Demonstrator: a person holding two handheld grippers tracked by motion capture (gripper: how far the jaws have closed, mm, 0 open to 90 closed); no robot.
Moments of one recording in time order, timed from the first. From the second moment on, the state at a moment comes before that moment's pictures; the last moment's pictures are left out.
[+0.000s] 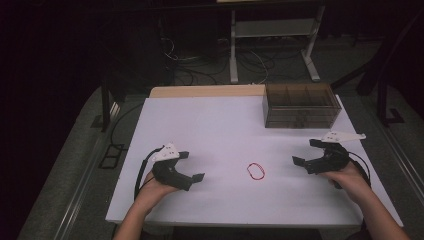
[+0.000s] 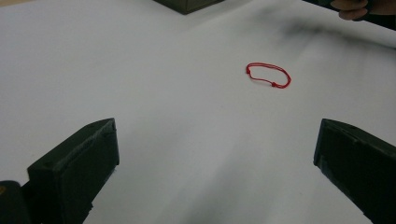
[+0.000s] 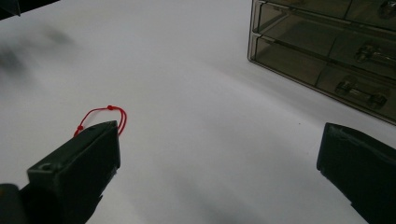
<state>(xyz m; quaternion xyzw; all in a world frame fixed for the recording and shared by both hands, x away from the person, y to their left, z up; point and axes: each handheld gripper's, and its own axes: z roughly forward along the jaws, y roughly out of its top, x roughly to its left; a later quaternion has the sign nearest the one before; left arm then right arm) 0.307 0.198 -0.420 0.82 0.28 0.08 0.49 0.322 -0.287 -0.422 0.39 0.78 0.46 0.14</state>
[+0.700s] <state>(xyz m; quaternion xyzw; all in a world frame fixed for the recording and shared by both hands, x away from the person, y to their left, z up) 0.307 0.197 -0.421 0.82 0.28 0.08 0.49 0.334 -0.292 -0.419 0.41 0.78 0.46 0.15</state>
